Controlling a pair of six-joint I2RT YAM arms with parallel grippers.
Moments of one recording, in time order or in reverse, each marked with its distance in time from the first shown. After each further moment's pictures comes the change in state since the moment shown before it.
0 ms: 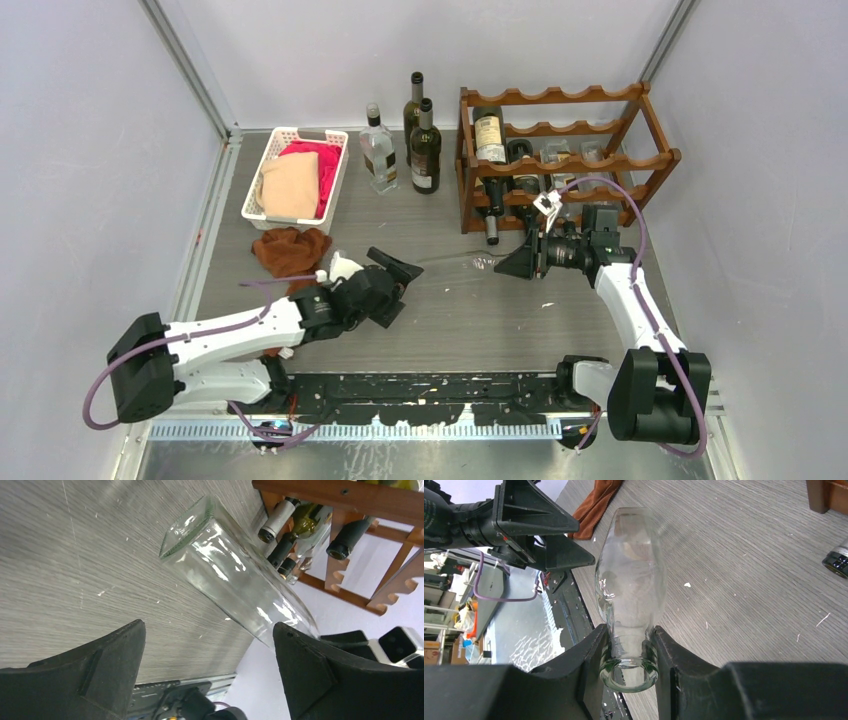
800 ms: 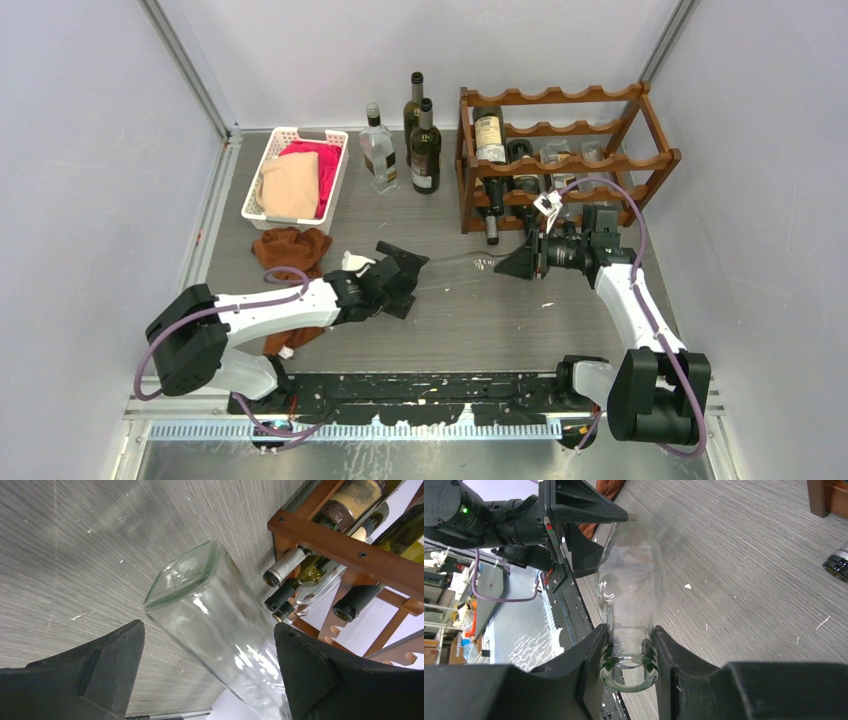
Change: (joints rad) left arm 0.039 0.262 0.132 -0.034 -0.012 -0.227; right arm -0.003 0.000 -0.006 0.014 -0.011 -0.005
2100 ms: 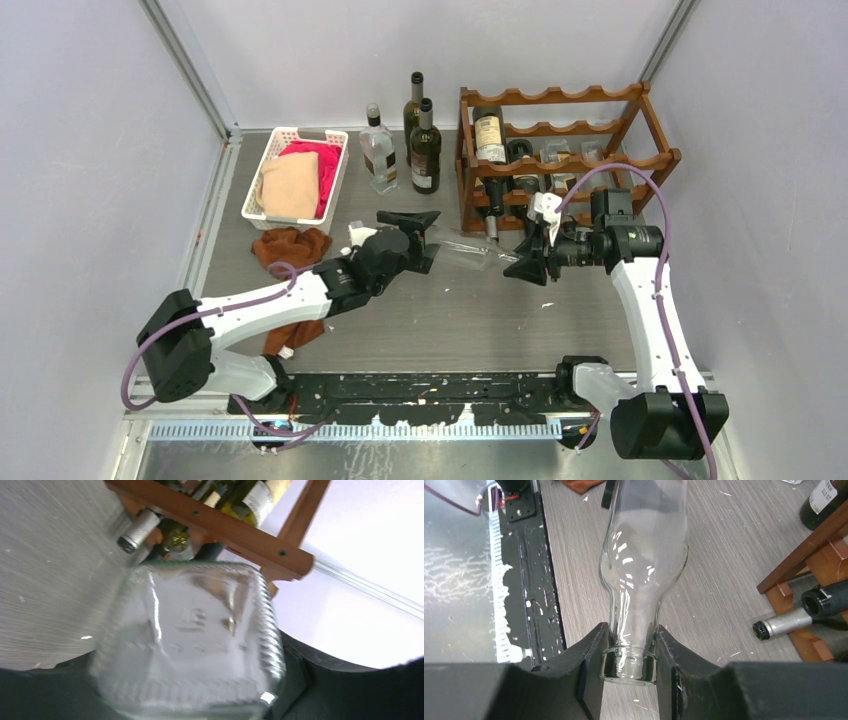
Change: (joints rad) left arm 0.053 -0.014 0.085 0.323 -0.036 -0.002; right arm 0.064 -0.079 0.326 -0.623 0.050 -0.776
